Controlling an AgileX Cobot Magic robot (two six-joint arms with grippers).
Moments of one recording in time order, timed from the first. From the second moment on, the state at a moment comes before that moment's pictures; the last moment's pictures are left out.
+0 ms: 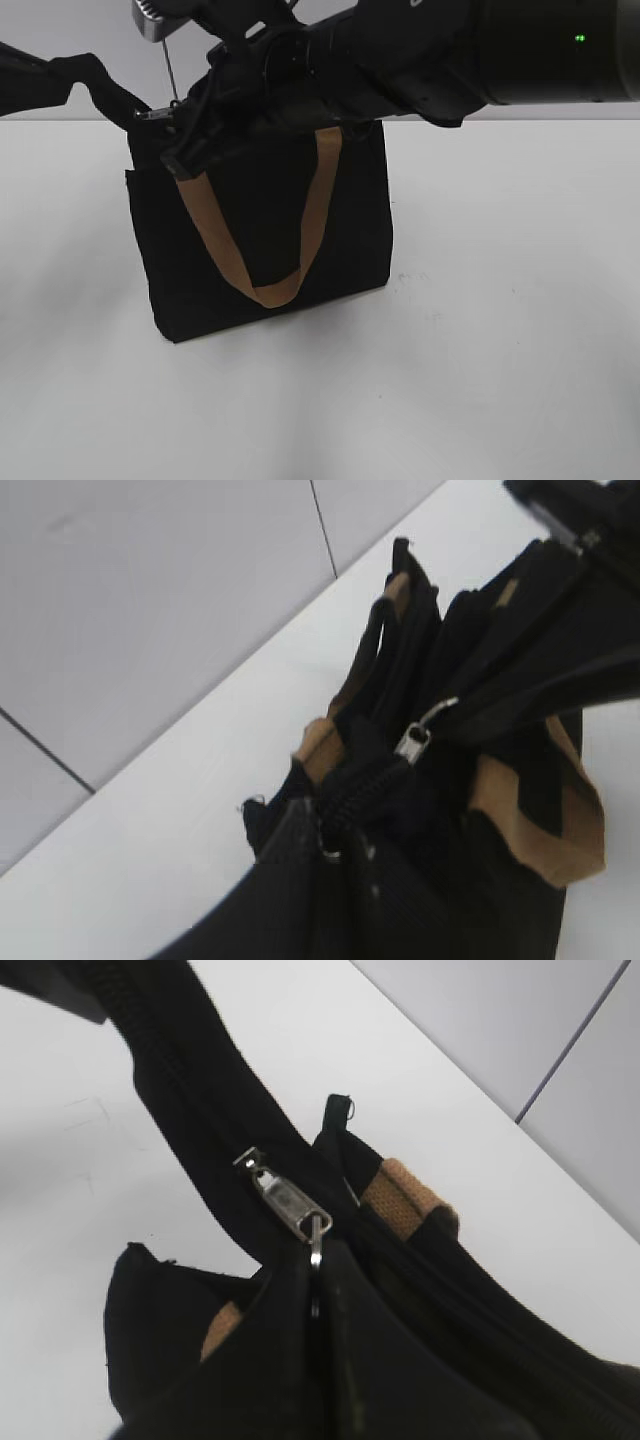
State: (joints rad) left arm -0.02 1.24 -0.85 -1.14 0.64 1.82; right arm 0.74 1.82 -1.29 0.85 0.10 -1.08
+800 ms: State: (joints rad) left arm 0.04 1.23 -0.85 -0.67 0.71 1.37; right arm 0.68 1.82 -1.29 0.85 0.12 -1.13
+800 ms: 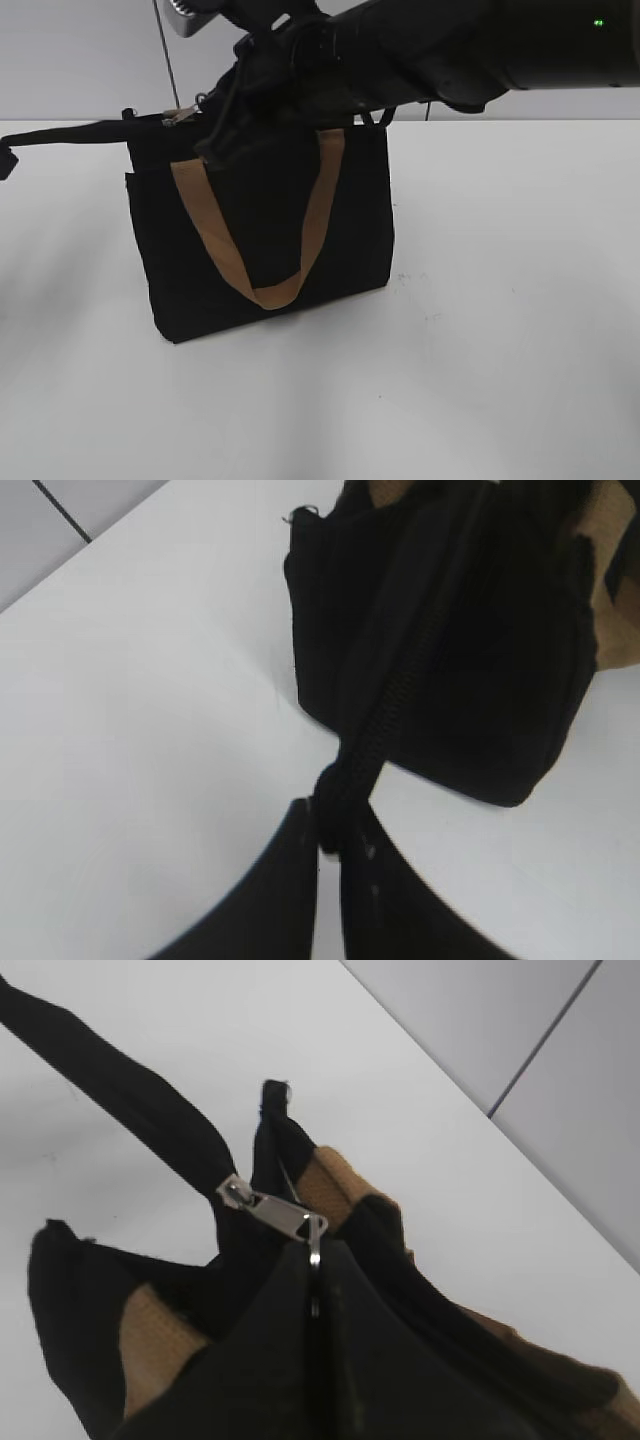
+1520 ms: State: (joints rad) left arm 0.04 1.23 -0.85 -0.65 0.71 1.37; right arm 0.45 1.82 -1.29 0.84 0.21 -1.14
